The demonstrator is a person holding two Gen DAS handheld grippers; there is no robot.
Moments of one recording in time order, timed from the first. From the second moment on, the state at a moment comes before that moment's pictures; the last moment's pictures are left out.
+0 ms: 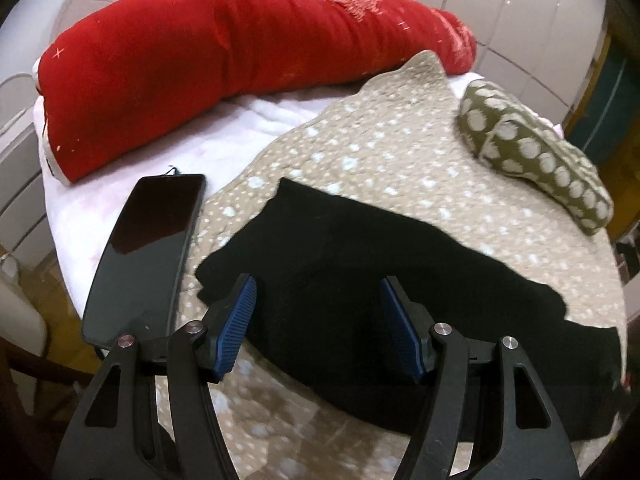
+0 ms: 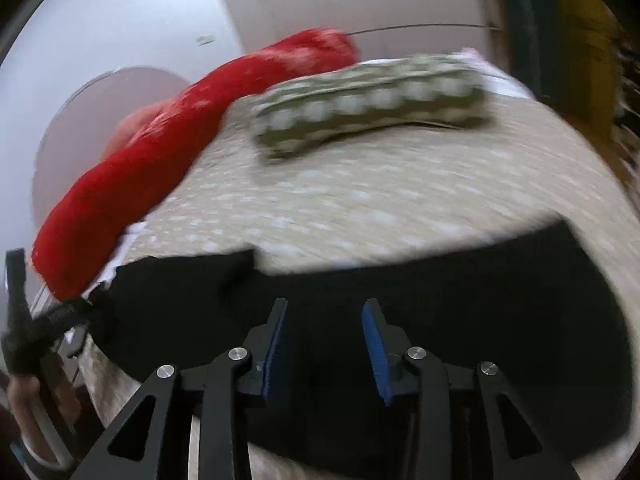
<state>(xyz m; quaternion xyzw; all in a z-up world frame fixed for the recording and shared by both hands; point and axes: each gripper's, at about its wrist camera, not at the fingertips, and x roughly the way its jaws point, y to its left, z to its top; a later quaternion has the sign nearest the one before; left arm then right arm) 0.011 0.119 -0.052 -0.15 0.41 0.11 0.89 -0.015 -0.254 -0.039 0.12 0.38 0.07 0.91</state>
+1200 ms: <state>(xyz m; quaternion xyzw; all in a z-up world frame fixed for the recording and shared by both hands) 0.004 0.050 -0.049 -0.12 0.44 0.03 0.89 -0.127 -0.403 -0.030 0.21 0.35 -0.13 0.90</state>
